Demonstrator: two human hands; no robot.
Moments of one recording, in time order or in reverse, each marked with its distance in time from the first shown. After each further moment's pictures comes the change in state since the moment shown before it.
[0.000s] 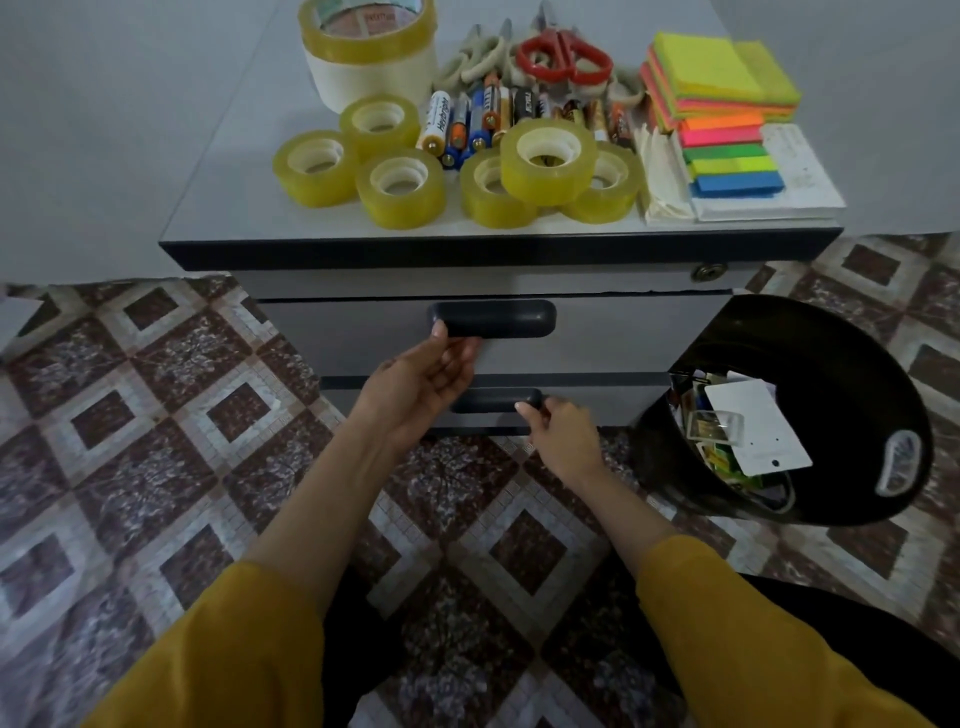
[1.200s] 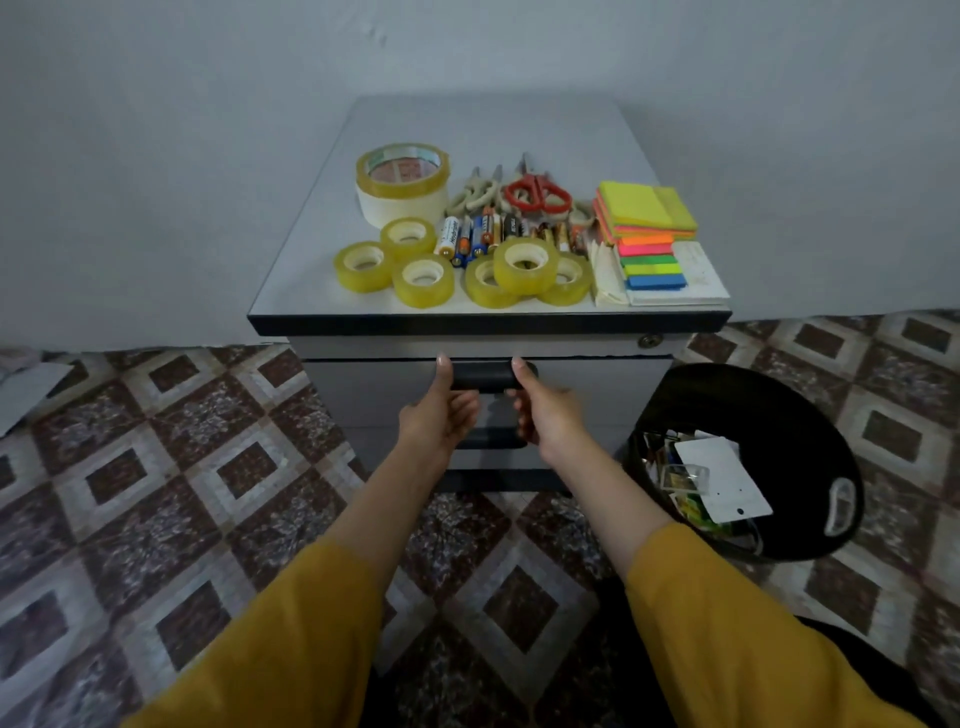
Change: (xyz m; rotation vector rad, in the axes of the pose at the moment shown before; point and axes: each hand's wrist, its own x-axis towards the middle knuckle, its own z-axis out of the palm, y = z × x) left_hand -0.008 -0.001 0.032 0.083 0.291 0.050; right_hand -0.024 -0.107 -0.092 0.986 0.024 0.391
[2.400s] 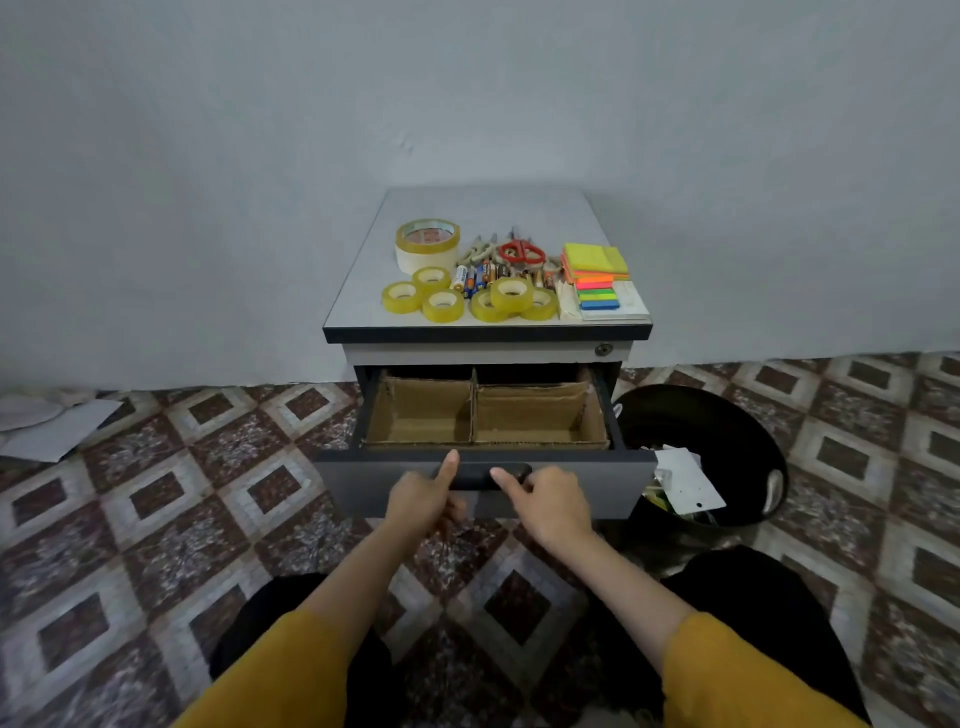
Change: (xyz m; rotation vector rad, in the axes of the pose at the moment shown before) left_hand -0.124 -0.038 -0.075 0.847 0.002 0.233; right_hand -0.140 0.054 -0.053 -0.997 -0.010 -0.456
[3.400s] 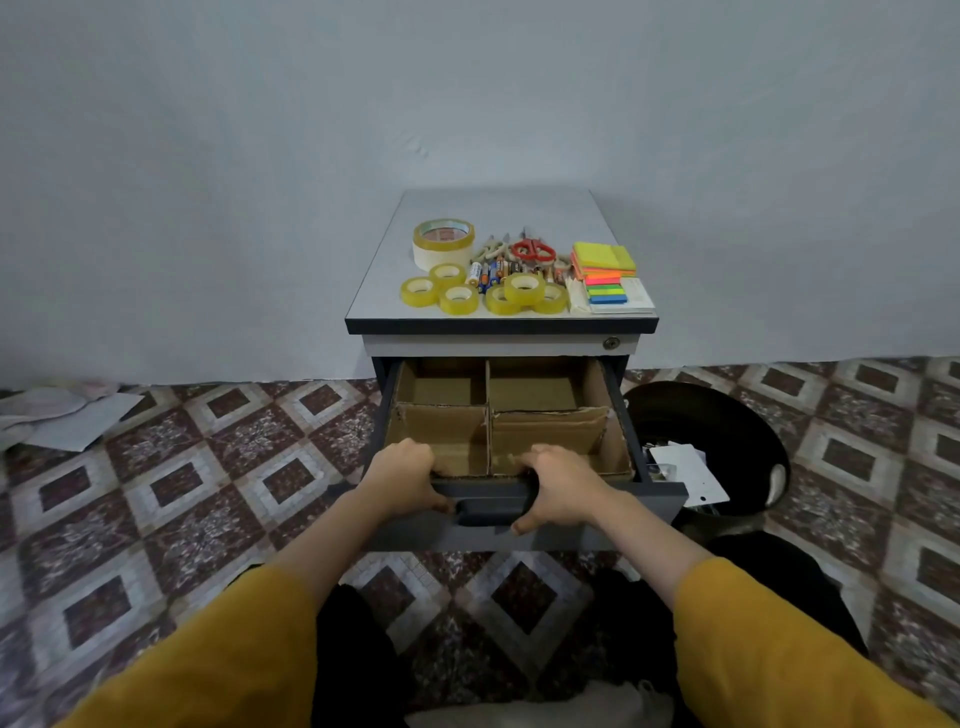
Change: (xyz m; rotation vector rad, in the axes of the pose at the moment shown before) left_hand 0.000 0.007 -0.045 1.175 -0.109 0.455; right_hand 0.000 -0.005 -0.028 -0.495 -0.323 -0.338
